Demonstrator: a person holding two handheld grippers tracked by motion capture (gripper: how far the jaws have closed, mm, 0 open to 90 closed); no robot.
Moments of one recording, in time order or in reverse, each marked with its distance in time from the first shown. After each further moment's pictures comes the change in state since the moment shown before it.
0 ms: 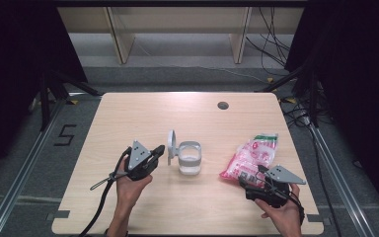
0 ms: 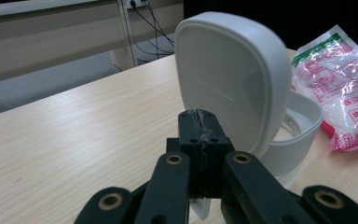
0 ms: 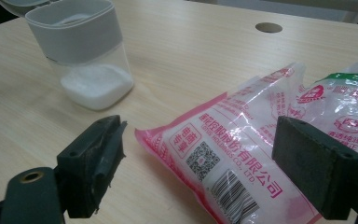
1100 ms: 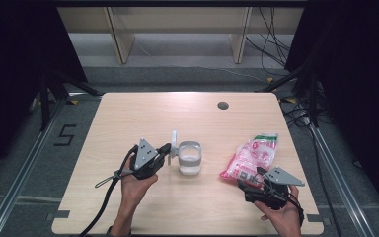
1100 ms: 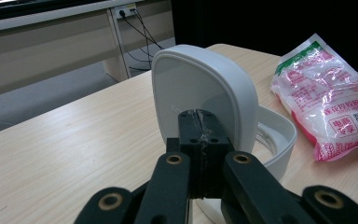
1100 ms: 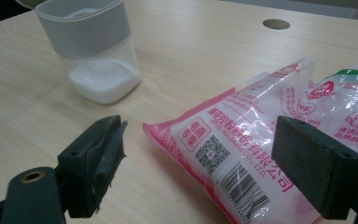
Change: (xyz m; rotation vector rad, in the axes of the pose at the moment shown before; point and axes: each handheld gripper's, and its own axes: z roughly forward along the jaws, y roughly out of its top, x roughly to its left) left arm -0.012 0.014 0.005 -0.026 -0.033 0.068; right arm 0.004 -0.002 -0.001 0.012 0.019 -0.004
